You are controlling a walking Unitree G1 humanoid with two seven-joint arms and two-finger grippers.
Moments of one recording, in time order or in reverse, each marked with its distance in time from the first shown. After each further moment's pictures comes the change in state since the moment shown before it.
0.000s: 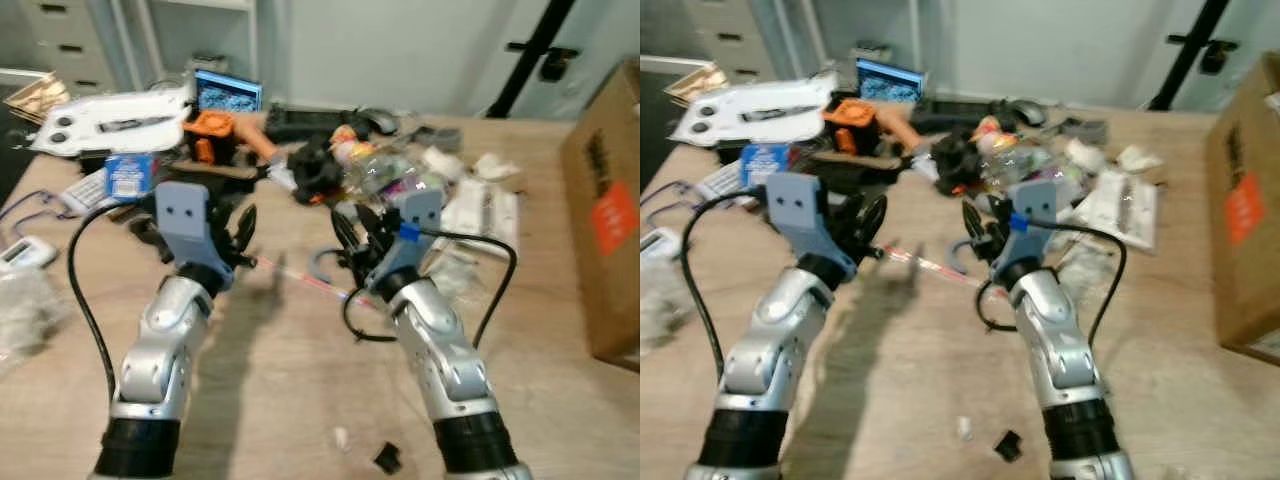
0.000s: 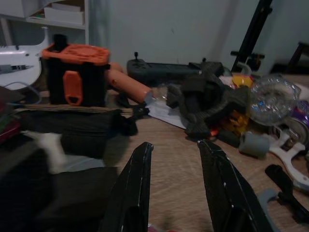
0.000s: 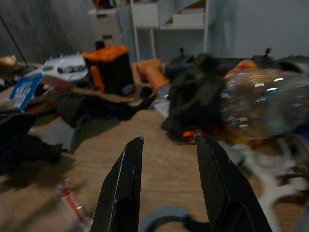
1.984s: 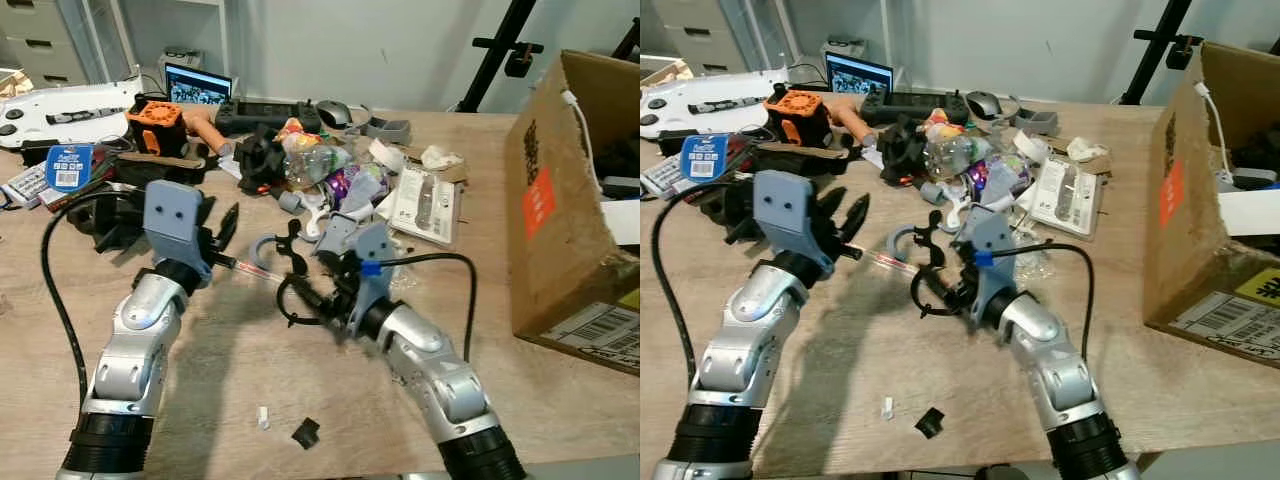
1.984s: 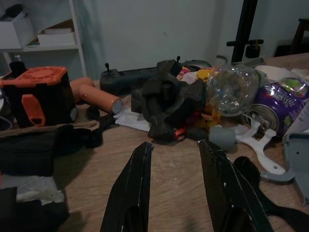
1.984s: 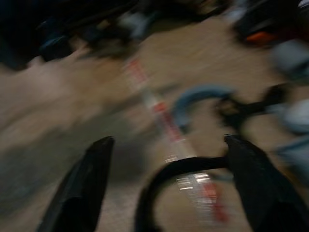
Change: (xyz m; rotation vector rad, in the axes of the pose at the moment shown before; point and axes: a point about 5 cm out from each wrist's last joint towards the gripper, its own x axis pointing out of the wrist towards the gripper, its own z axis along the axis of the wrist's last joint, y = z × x) left arm -0.005 0.030 0.009 0.190 -0.028 0.015; right arm -0.017 0.038 -0.037 -0.007 0.281 0.426
